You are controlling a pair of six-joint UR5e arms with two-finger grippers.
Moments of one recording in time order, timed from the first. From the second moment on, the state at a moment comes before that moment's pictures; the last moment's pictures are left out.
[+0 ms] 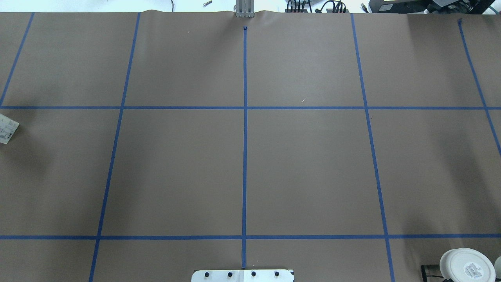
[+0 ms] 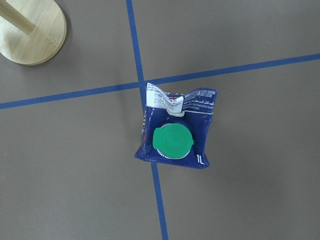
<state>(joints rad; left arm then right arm) -1.55 -1.44 -1.89 -1.50 -2.36 0.07 1.51 -1.78 1.93 -1.72 2.24 -0.09</state>
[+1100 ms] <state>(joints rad) -1.55 -1.47 -1.92 -1.61 -2.36 0.07 1.51 -1.72 1.96 -1.67 2.23 -0.09</state>
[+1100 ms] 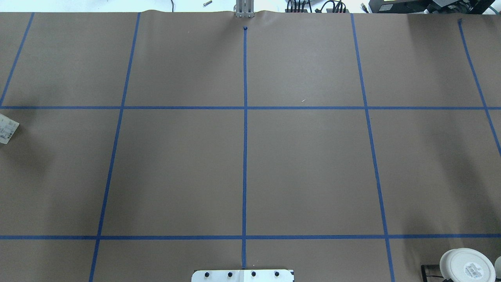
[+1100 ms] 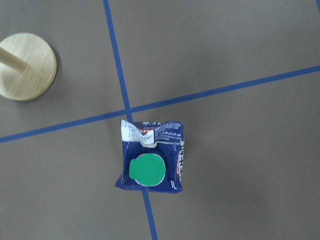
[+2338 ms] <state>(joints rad) -1.55 -1.52 -1.84 -1.88 -2.36 -0.01 1.49 -1.73 1.62 -1.32 2.24 0.01</state>
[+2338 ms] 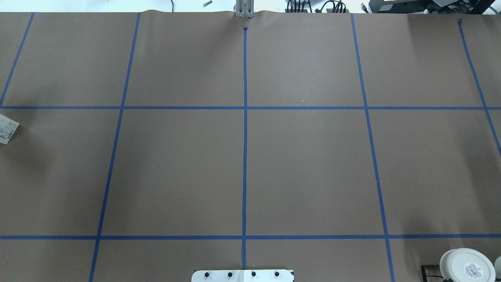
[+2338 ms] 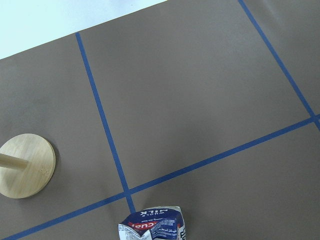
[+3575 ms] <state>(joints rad) -1.55 -1.52 -1.83 -1.91 -2.36 -0.02 1.37 -1.73 1.49 -1.16 2.17 0.04</state>
